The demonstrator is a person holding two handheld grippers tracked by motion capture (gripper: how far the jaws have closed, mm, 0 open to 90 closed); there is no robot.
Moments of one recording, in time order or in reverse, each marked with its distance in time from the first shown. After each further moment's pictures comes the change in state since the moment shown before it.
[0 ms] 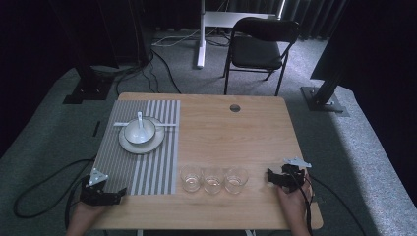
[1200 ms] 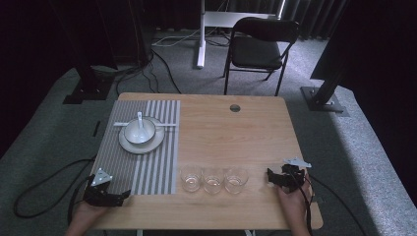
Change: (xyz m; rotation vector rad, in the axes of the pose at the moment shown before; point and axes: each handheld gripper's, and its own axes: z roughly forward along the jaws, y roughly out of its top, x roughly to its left) left arm -0.012 0.009 -0.005 0.000 -0.101 0.050; right arm 0.000 0.000 0.000 0.000 0.000 0.000
